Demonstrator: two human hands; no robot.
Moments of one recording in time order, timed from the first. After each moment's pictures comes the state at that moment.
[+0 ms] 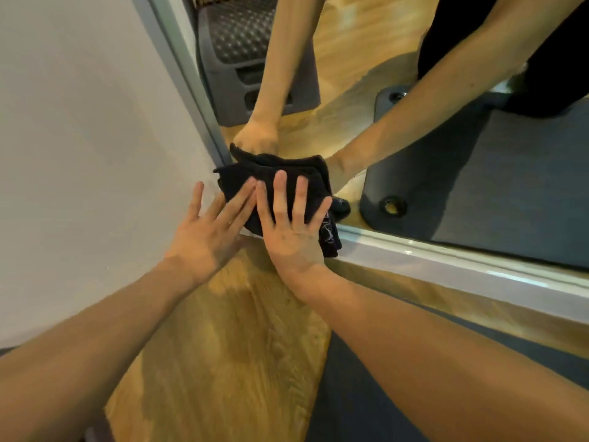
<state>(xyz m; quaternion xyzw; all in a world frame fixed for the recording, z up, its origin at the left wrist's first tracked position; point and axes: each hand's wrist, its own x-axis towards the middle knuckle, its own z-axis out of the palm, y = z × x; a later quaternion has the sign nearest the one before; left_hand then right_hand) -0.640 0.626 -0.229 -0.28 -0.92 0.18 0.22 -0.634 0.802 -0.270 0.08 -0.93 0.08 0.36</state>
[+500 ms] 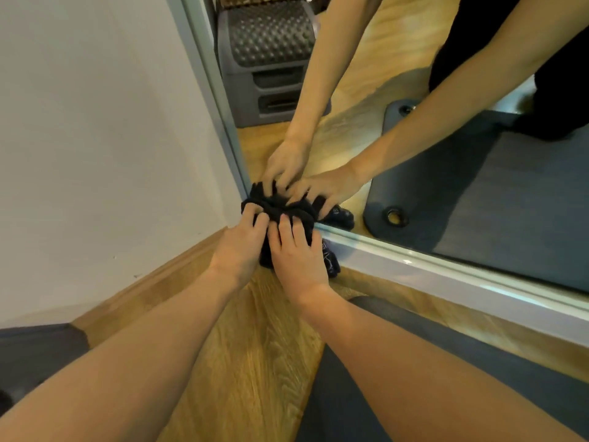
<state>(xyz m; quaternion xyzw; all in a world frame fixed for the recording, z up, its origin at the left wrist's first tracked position) -0.619 0.678 -0.229 -0.12 -0.99 -0.04 0.04 -0.603 0.807 -0.282 0.16 -0.97 -0.01 0.17</state>
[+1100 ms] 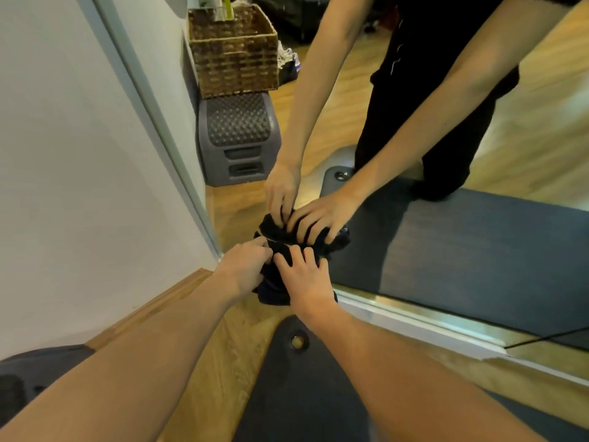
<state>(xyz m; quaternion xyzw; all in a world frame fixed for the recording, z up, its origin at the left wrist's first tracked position) -0.586 0.793 -0.014 -0.18 -0.98 -0.07 -0.10 -0.549 0.949 -0.036 0.15 -0.99 0.03 -0.04</state>
